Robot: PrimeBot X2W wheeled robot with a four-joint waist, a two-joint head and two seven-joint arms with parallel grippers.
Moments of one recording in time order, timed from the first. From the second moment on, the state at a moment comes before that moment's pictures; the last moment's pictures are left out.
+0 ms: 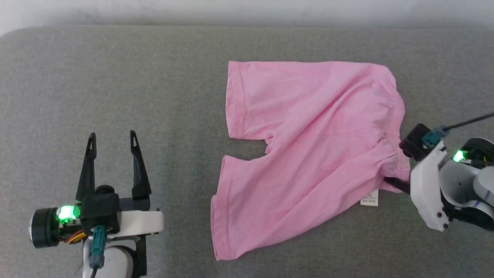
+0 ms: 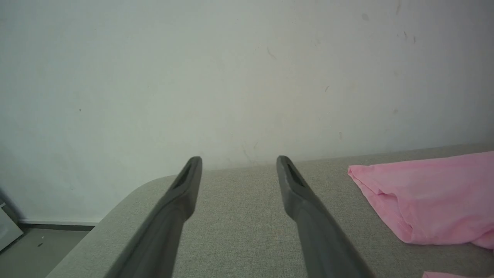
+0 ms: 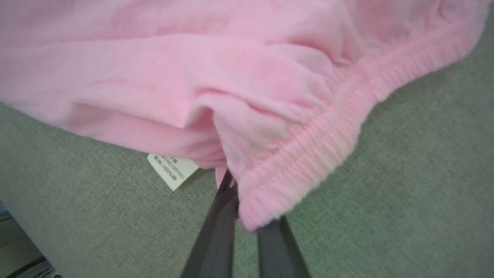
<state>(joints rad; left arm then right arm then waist) -0.09 0.20 -0.14 -0.07 -0.01 0.35 -0.26 -0.88 -0.85 1.27 0.26 1.03 0.13 0.37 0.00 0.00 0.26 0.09</state>
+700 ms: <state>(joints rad) -0.23 0.54 -0.43 -0.14 -0.23 -0.12 0.43 -0.71 -0.96 1.17 0.11 0.95 0.13 0.22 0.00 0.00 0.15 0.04</state>
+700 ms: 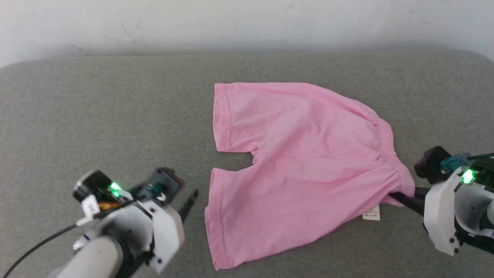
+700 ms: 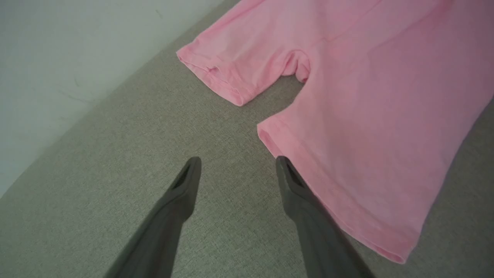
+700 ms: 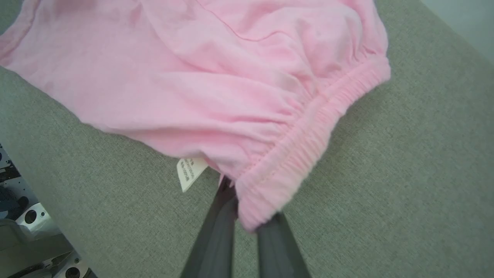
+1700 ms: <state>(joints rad) -0.53 0.68 -1.15 -0.07 -0.47 -0.13 0.62 -0.68 -0.88 1.09 0.10 0.86 0.13 0.23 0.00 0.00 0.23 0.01</state>
